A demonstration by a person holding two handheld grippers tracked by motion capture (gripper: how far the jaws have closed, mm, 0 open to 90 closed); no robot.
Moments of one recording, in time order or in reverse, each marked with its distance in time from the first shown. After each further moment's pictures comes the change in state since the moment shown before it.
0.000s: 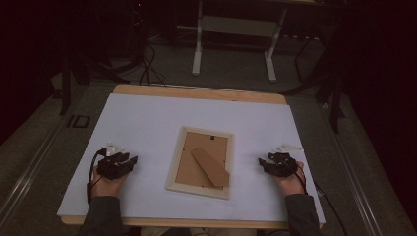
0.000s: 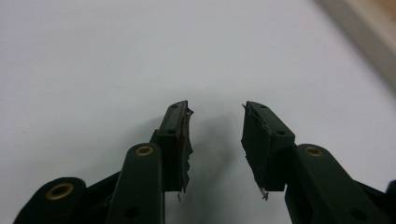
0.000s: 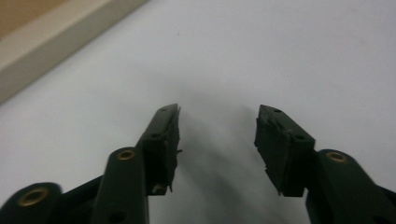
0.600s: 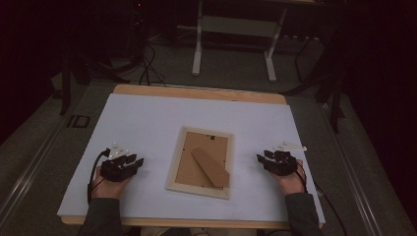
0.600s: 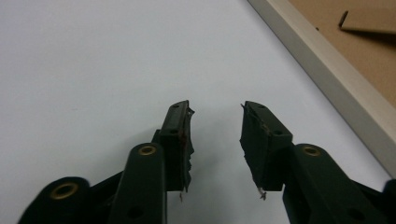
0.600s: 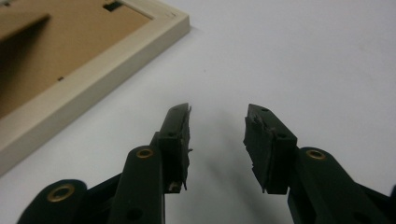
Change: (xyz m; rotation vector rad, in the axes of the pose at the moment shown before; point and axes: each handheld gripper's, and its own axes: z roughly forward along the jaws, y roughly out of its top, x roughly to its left) left arm -0.020 0.006 -0.013 -0.028 -0.076 0.067; right arm 0.007 0.013 -0.013 -0.075 0.063 0.001
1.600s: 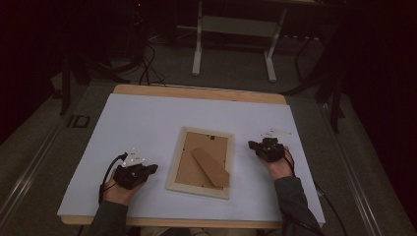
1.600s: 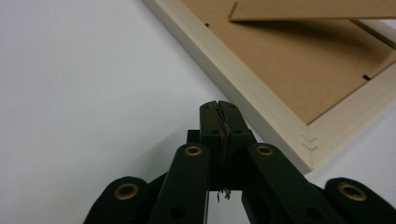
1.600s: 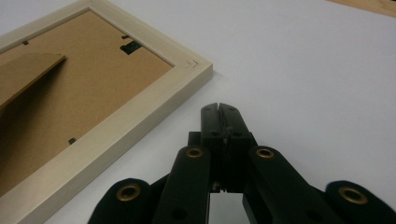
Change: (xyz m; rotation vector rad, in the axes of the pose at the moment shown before) left arm -0.044 0.006 0.001 0.022 -0.216 0.154; right arm 0.006 0.038 0.035 -0.013 0.066 -0.020
